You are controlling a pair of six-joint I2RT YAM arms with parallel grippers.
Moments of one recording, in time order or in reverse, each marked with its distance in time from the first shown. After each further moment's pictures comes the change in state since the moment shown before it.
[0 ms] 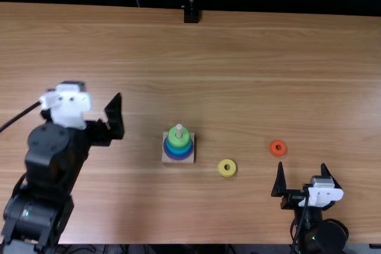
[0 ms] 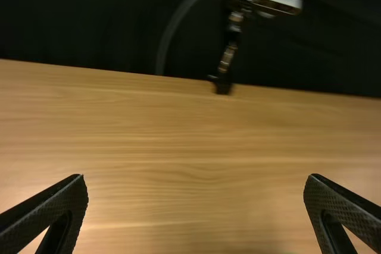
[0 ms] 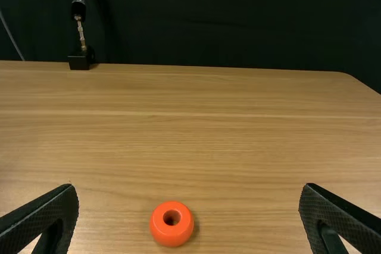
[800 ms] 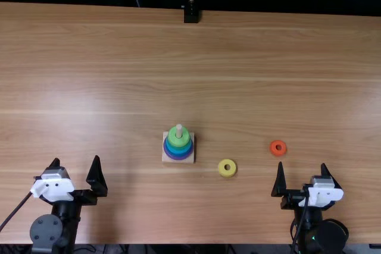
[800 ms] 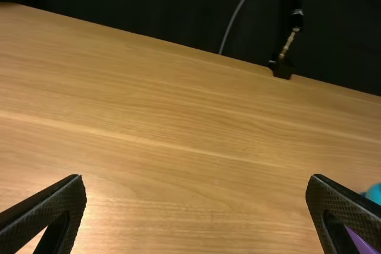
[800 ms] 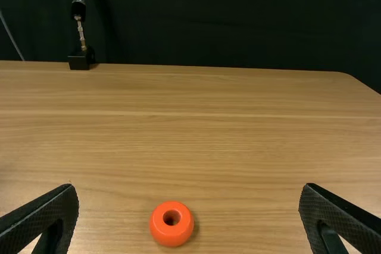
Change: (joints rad) left arm 0.132 -0.789 -0.808 0.154 0.029 0.002; right arm 0.000 0.000 0.000 0.000 0.000 0.000
